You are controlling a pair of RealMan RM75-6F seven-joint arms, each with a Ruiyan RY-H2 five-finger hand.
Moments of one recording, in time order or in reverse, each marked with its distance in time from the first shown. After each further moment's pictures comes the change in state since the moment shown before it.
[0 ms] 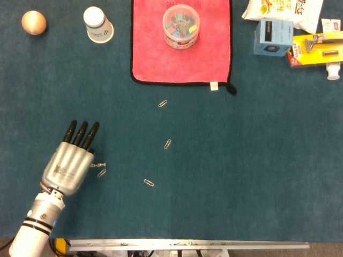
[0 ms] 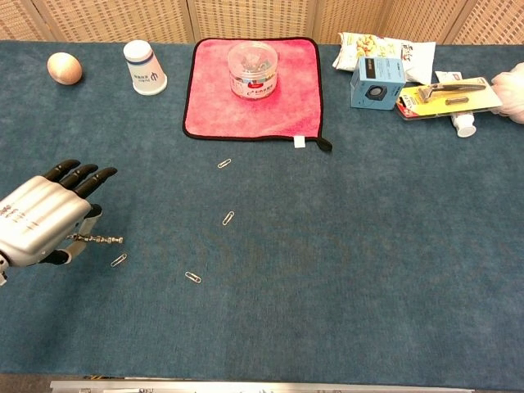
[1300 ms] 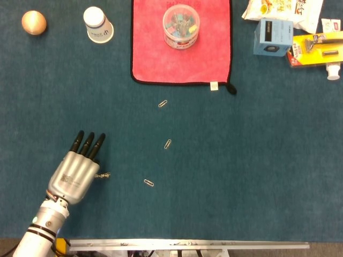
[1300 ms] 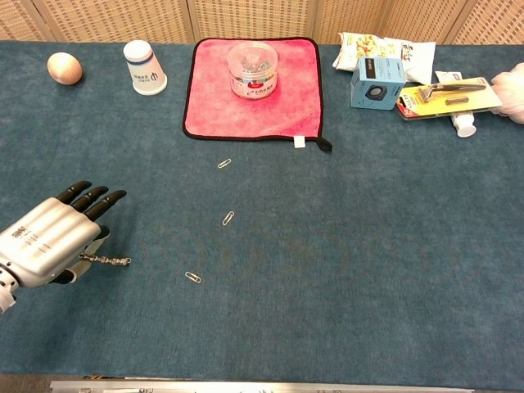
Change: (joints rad) left arm 0.068 -0.026 -0.017 0.040 0.060 -0.078 0.038; right arm -0.001 0.002 -0.001 0.001 0.000 0.003 0.008
